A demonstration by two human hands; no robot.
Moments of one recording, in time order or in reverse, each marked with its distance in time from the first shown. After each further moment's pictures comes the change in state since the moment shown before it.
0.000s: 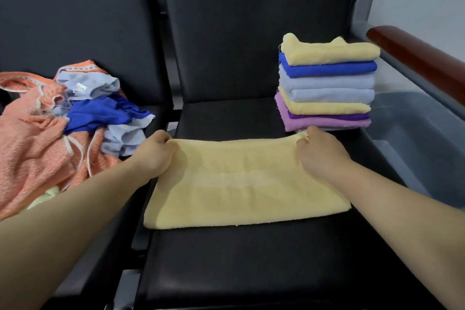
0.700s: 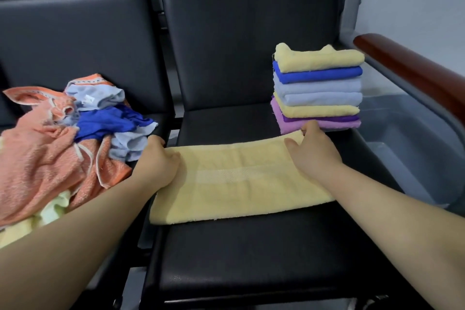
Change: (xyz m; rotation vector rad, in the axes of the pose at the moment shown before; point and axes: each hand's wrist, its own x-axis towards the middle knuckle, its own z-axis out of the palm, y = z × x) left_hand -0.017 0.000 0.003 0.050 0.129 -0.031; right_hand -0.016 -0.005 -0.003 0.194 0.131 0.011
